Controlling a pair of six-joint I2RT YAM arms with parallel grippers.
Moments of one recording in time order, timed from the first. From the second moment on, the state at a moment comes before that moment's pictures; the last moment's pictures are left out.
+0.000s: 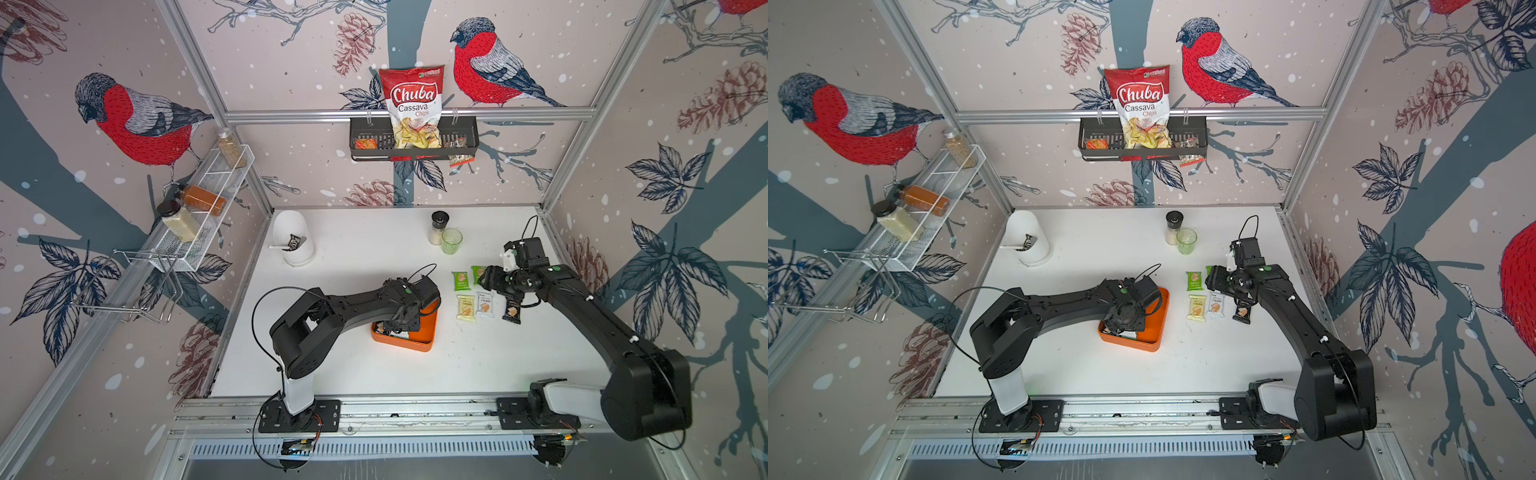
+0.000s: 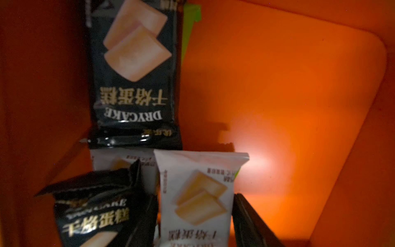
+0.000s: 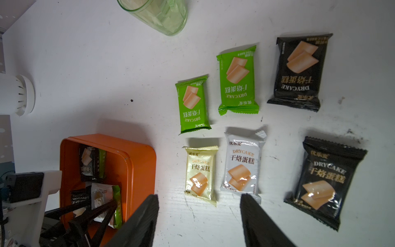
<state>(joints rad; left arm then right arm) -0.95 1.84 1.21 -0.80 -0.18 -0.90 0.22 1.29 0.94 -0.69 -0.24 0.39</state>
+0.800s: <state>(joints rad) -0.95 1.74 1.21 -0.80 -0.16 -0.91 0.21 1.26 0.95 -0.69 -0.26 0.39</state>
